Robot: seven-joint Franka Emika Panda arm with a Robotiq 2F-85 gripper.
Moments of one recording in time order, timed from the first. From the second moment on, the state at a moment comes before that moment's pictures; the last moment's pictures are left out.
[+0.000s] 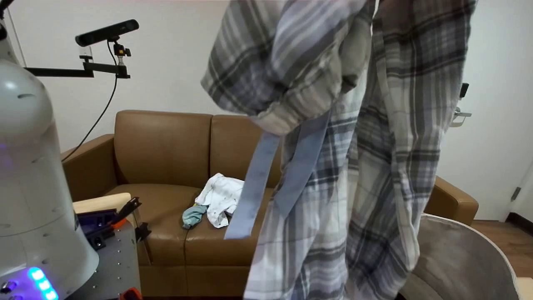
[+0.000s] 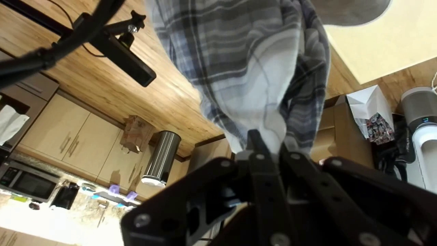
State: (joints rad) arm 0.35 -0.21 -0.42 -1.40 -0.76 1.33 0.98
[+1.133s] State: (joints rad) arm -0.20 -0.53 -0.20 -2.30 -0.59 1.98 1.25
